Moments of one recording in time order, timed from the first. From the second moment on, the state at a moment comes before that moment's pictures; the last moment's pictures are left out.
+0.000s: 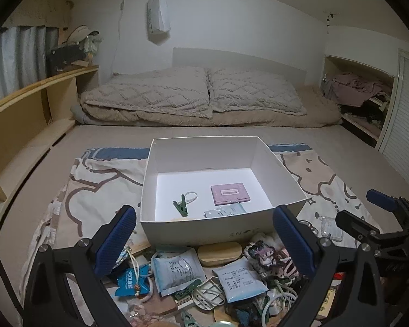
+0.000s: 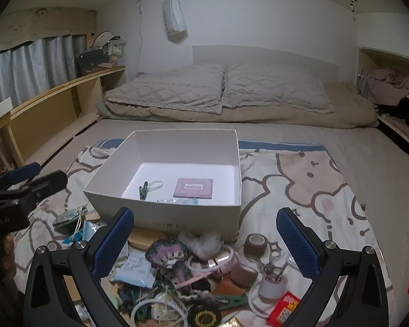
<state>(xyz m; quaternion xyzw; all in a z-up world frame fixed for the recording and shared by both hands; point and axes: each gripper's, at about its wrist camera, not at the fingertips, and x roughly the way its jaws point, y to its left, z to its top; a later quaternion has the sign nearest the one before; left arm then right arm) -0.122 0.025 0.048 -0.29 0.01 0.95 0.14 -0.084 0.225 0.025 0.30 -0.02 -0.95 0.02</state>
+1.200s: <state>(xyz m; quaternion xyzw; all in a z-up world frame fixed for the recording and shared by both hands) -0.101 -0.022 0.026 -0.29 -0.01 0.95 0.07 -0.056 0.232 0.003 0.29 -0.01 -0.96 -0.01</state>
